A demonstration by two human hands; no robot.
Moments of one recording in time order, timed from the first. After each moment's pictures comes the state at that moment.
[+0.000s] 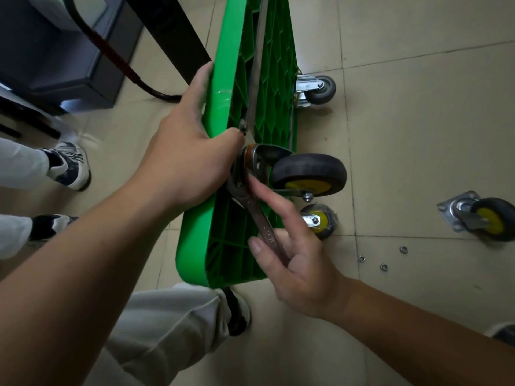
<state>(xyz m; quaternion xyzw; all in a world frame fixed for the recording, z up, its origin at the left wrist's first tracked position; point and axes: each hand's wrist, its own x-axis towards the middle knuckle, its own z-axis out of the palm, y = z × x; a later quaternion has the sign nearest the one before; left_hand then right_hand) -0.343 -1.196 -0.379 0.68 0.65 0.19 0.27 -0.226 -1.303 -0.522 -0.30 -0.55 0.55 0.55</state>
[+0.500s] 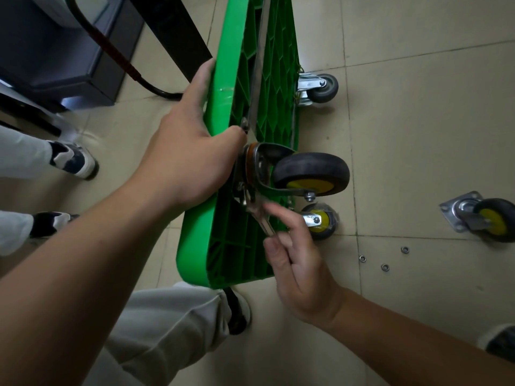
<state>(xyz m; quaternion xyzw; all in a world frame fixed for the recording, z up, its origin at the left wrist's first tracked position) -0.343 -1.197 -0.378 0.68 0.65 0.18 0.28 -0.238 -1.313 -0.539 -0.41 -0.55 0.46 0.56</state>
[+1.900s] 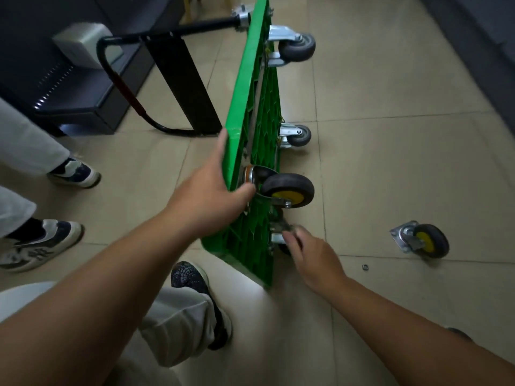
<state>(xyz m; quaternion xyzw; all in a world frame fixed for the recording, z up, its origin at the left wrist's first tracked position) -0.354 -1.250 -0.371 0.69 0.64 0.15 0.31 -0.180 -1.319 -0.554 -0.66 -0.63 0.32 0.26</state>
